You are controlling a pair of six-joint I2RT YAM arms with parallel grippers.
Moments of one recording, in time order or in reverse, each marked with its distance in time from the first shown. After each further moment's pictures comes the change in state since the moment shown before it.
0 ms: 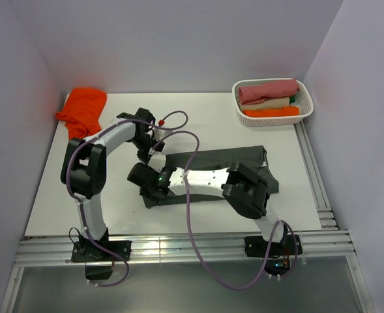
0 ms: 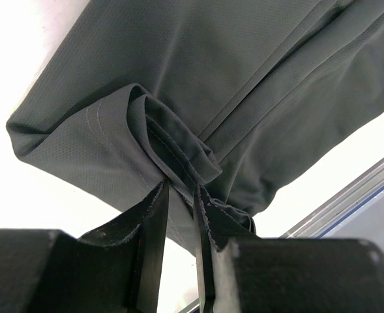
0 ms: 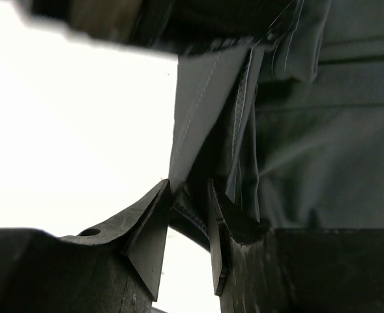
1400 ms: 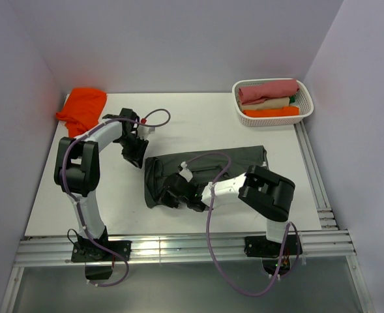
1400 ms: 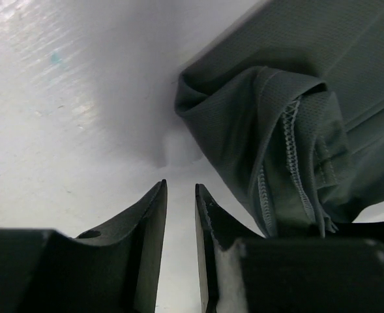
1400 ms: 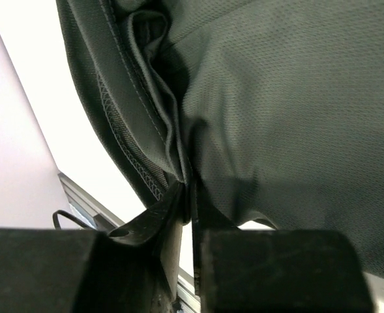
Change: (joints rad) left arm 0.140 -0.001 -0.060 0.068 -0.160 0.016; right arm -0.066 -0.232 -0.666 0.706 -0.235 0.296
